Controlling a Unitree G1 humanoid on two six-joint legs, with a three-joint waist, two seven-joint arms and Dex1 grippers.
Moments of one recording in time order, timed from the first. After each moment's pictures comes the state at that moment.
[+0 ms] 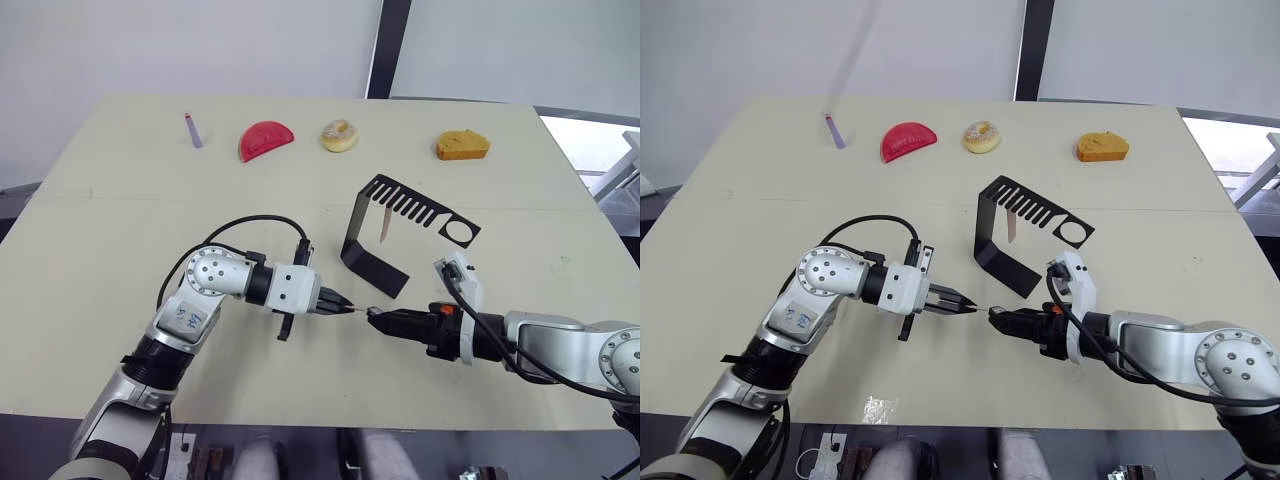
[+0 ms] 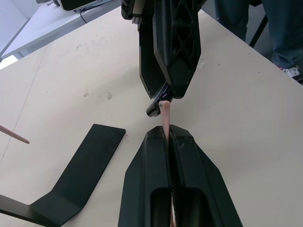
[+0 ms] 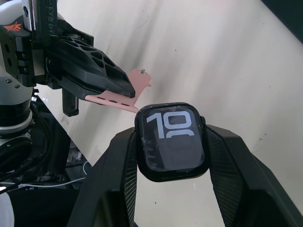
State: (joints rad) left arm -0.58 0.50 -0.29 -0.07 -0.14 -0.03 -1.19; right arm -0.25 -0.96 0.05 -0.49 1.95 0.96 -0.24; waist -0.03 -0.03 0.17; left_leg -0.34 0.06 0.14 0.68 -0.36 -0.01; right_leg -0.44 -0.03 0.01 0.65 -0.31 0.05
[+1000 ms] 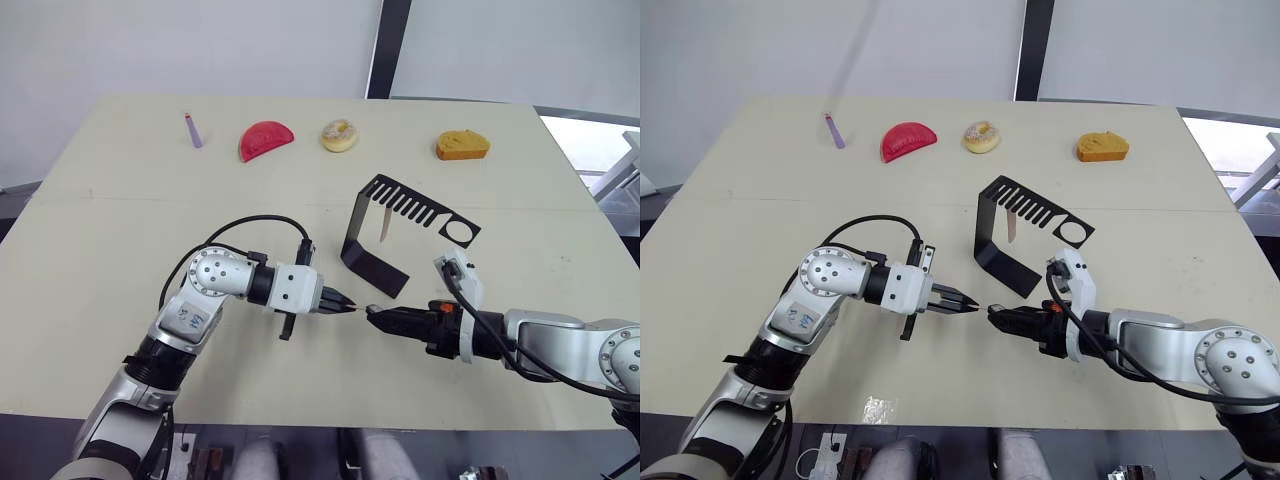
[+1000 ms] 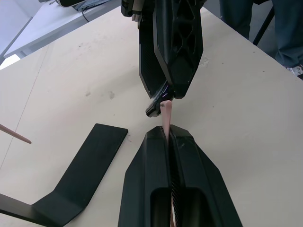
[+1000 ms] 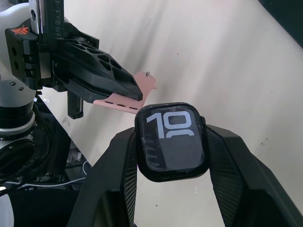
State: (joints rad) left arm -0.58 0.49 -0.29 -0.07 -0.13 -0.03 -1.18; right arm -0.26 -0.96 0.05 -0.49 1.95 0.96 -0.24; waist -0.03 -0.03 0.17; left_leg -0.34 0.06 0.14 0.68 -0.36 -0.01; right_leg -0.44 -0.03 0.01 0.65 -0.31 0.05
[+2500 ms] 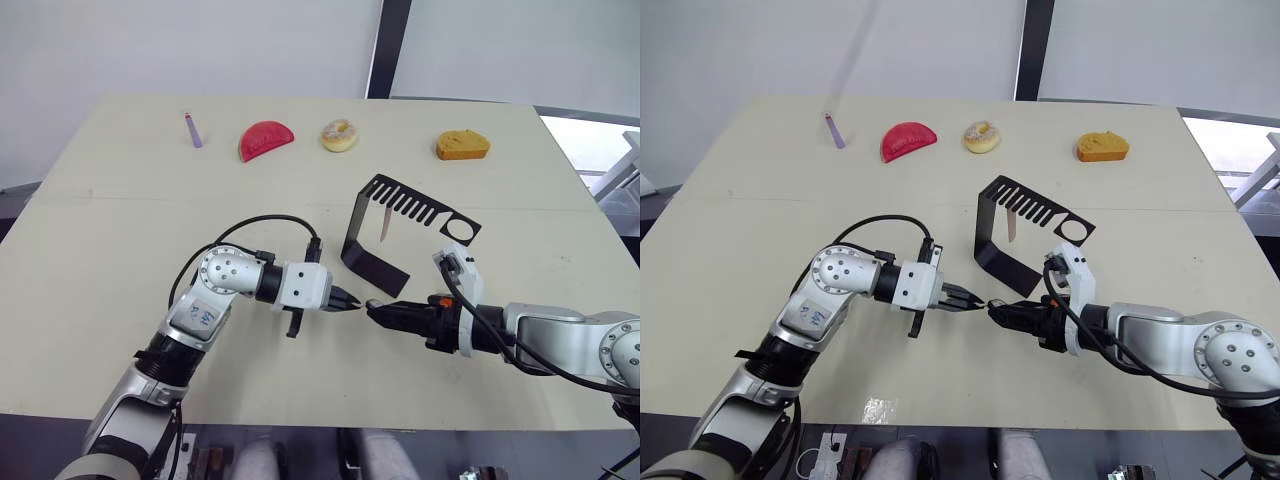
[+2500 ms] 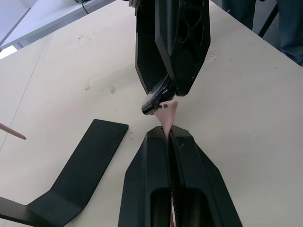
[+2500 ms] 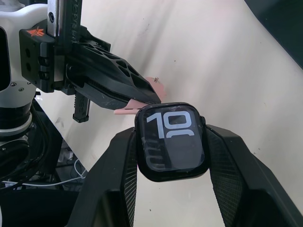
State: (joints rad) left arm -0.60 0.44 -0.31 -0.03 -0.08 -0.01 -1.17; right arm -0.30 -0.97 0.07 -0.48 1.93 0.96 -0.24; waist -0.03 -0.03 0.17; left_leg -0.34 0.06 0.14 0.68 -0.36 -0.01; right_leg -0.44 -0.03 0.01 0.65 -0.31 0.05
